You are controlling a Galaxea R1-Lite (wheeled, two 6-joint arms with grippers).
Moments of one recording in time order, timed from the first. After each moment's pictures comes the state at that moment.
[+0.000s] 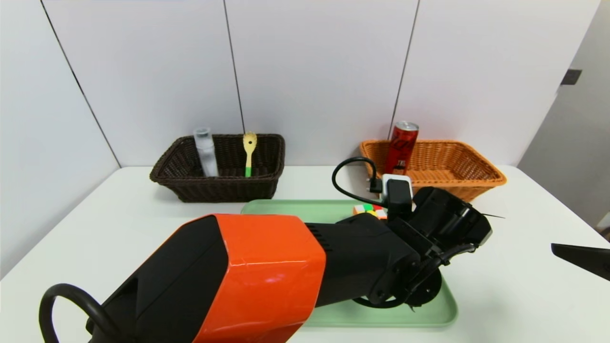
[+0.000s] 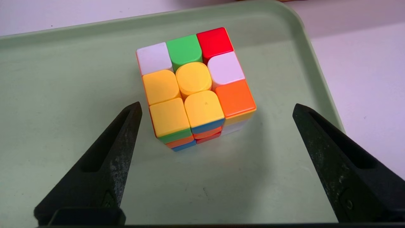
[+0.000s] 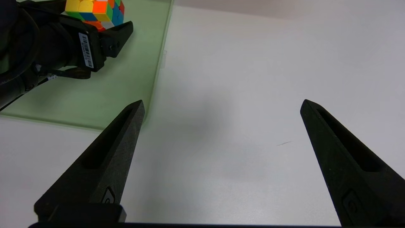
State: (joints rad) left arm -1.09 2.41 -1.97 0.22 0.73 -0.56; right arm 0.21 0.99 -0.88 0.48 -0.09 0.00
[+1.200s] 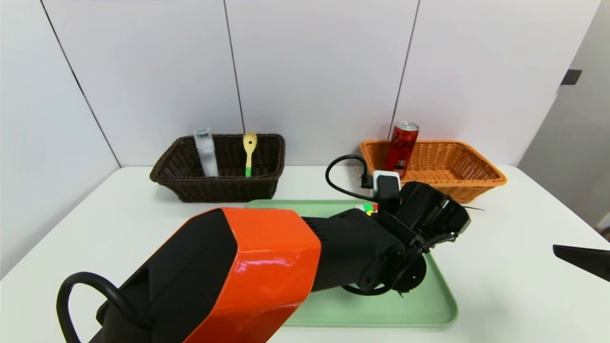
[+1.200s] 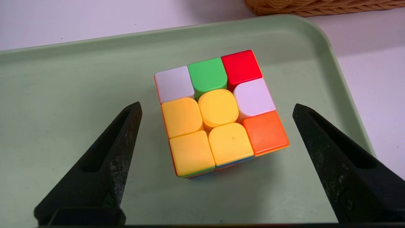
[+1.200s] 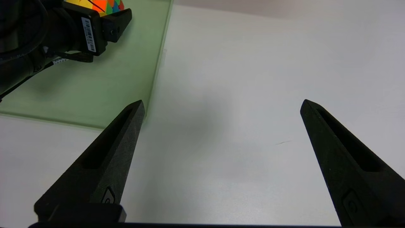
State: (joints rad) left arm -1.05 2.44 -1.97 0.17 0.73 -0.53; right arm 0.21 0.98 -0.87 0.48 -0.09 0.00
